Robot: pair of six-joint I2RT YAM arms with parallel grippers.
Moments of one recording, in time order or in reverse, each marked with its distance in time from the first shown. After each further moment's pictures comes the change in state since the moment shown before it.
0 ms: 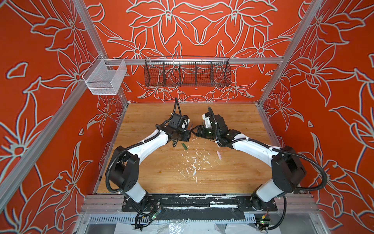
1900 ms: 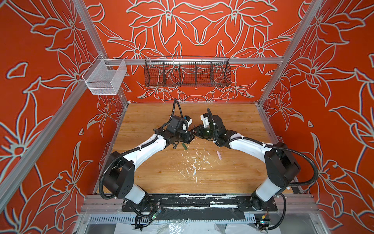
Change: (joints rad) left arm -0.027 -0.085 -0.091 0.133 0.071 -0.005; right arm -0.002 0.063 -0.024 0.124 -0.089 0.134
